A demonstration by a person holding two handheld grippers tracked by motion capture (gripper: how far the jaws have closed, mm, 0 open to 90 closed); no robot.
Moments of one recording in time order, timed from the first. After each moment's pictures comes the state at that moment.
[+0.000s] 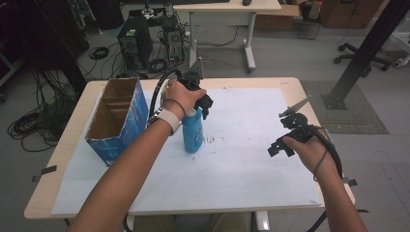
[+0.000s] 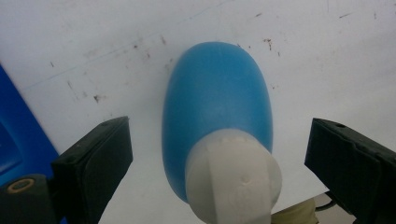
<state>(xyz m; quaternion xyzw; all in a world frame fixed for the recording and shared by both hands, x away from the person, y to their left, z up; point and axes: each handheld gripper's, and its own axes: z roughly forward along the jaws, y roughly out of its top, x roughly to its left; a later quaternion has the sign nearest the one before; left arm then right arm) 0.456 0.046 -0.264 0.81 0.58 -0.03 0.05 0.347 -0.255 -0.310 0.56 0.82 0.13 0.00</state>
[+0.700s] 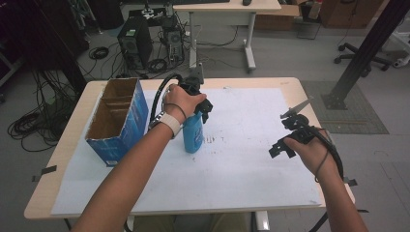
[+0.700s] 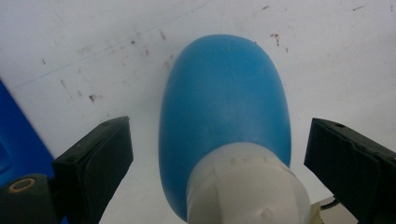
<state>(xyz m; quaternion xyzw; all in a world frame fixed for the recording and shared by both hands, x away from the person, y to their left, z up) 0.456 0.046 -0.278 0.81 0.58 -0.03 0.04 0.346 -0.258 -0.312 0.56 0.82 0.13 0.00</state>
